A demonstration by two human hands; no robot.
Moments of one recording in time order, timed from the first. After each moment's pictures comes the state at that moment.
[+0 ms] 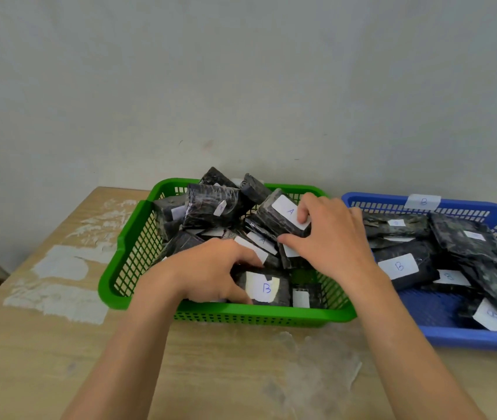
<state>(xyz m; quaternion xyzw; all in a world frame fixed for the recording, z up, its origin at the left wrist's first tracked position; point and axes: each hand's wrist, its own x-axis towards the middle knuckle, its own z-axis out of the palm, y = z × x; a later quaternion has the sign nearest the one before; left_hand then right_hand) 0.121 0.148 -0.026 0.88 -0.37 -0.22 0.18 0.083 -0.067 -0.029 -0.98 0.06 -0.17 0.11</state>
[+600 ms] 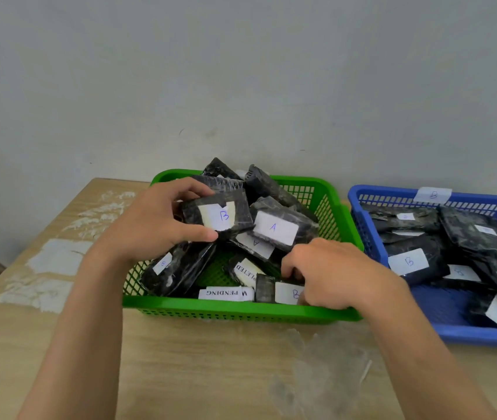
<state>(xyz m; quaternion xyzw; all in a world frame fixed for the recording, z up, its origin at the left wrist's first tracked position) 0.157 0.209 -0.017 0.84 -0.24 -0.06 0.48 0.061 -0.044 -0.017 -0.98 -0.07 0.16 -0.01</state>
